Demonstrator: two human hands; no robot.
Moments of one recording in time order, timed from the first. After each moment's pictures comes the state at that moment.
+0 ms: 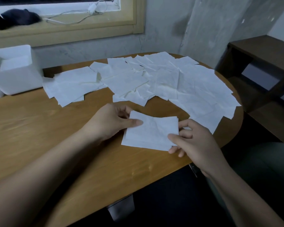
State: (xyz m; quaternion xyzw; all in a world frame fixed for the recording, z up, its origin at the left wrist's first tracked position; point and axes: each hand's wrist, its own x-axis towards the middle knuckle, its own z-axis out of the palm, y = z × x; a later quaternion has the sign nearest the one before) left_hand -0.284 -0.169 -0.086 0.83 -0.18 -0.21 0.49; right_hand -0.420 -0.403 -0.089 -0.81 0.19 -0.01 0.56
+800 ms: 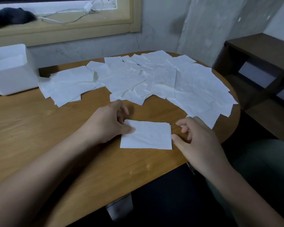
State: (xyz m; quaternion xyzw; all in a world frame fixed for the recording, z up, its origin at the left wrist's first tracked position) left_hand -0.278 -0.166 -0.096 0.92 -0.18 -0.13 0.32; right_hand -0.425 -0.421 -0.113 -0.95 0.12 -0.12 0.25
